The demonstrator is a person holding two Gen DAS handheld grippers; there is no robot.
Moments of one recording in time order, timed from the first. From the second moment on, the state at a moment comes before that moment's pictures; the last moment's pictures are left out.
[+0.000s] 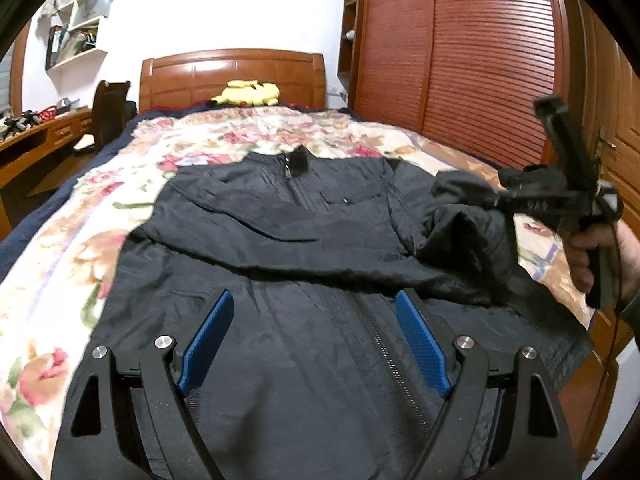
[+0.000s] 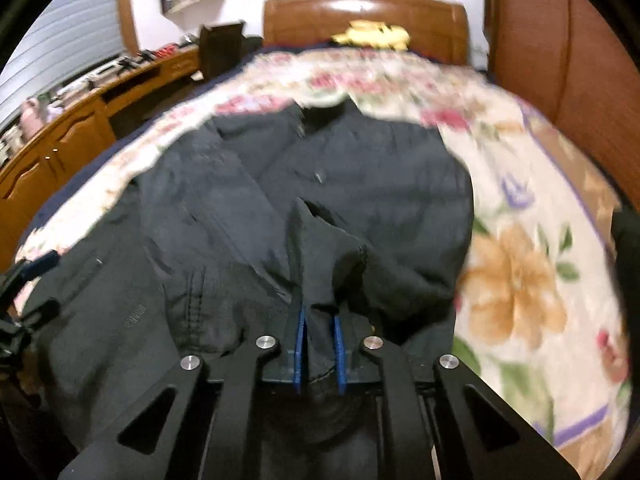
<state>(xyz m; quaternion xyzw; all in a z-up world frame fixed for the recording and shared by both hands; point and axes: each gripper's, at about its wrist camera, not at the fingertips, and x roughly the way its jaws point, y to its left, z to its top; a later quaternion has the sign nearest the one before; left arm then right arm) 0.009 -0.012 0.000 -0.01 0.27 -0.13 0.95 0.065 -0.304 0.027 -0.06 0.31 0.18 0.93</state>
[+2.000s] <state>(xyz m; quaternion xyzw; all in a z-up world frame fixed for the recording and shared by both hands) 0.027 -0.066 -0.001 0.01 0.31 -0.19 0.93 0.035 -0.255 -0.020 -0.04 0.31 0.15 0.94</state>
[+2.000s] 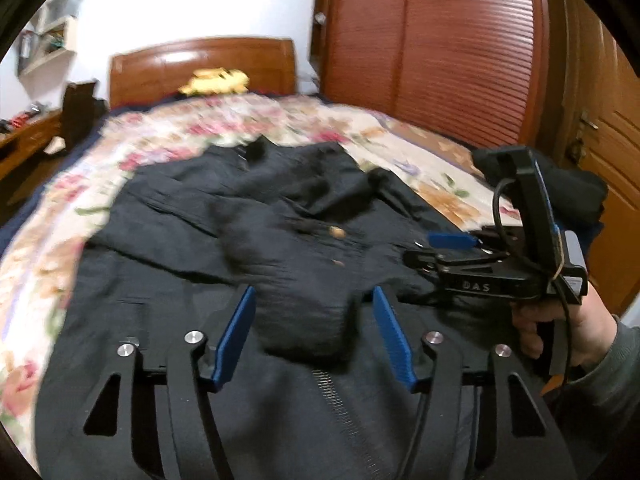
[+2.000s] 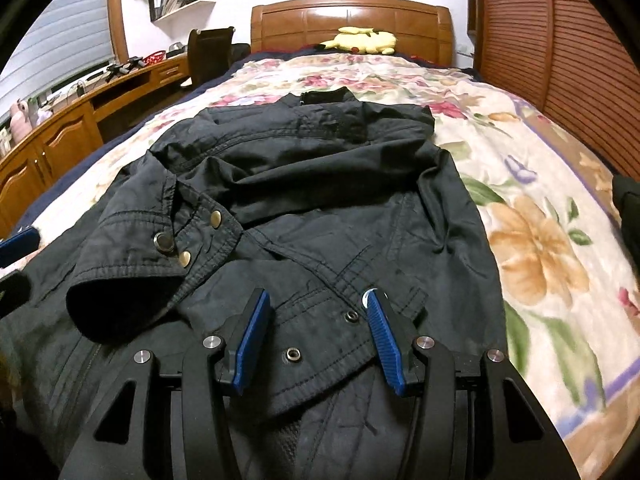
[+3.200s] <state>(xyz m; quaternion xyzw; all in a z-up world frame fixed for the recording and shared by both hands) 0.031 0.038 0.017 0.00 0.32 -0.04 0.95 0.022 -0.271 -0.013 -0.06 0.28 0.18 0.94</state>
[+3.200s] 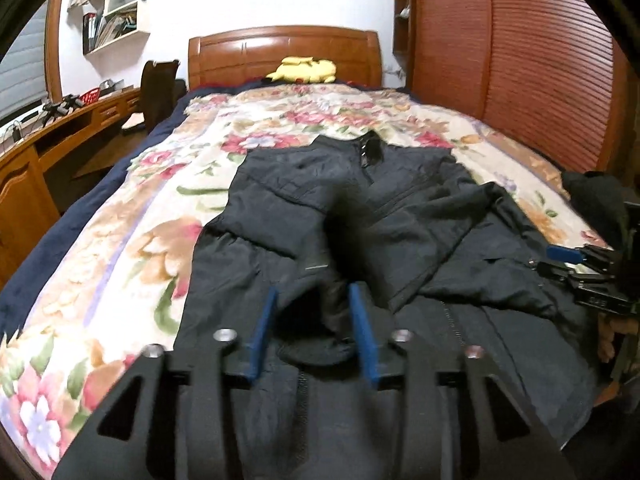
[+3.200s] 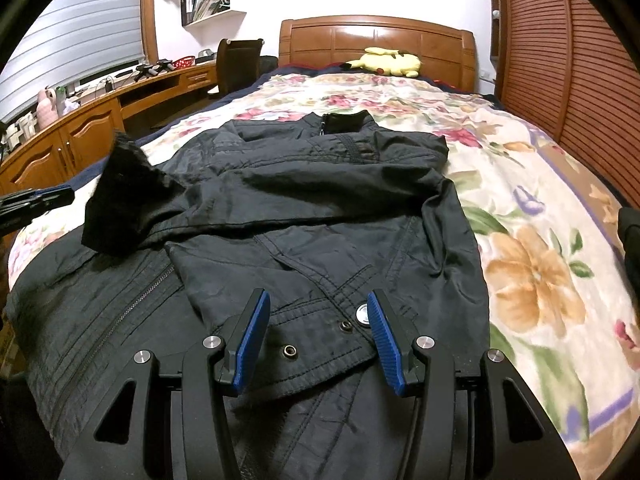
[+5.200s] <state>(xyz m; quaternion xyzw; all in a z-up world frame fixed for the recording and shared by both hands) -0.002 0.053 0.005 0.03 0.29 -0.06 0.95 0.099 -0.296 0.009 -0.12 0.30 0.12 0.94</state>
